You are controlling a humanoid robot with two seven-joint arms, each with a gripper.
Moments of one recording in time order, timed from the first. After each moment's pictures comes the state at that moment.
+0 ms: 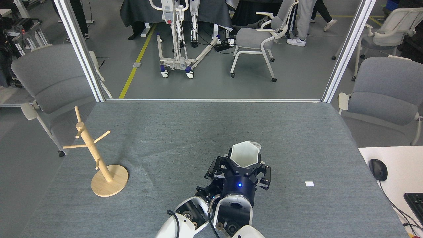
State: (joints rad) left arm -0.38 -0.14 -0.46 -1.16 -1.79 -0.38 0.03; right arm -0.35 0.09 0.72 -1.51 1.64 0.96 0.53
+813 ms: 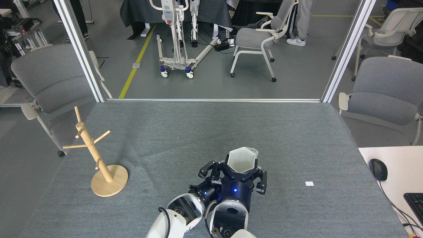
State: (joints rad) left arm -0.39 -0.14 -0.39 -1.16 -1.73 -0.47 0.03; right arm -0.35 0.10 0.77 -1.46 1.64 0.98 0.53
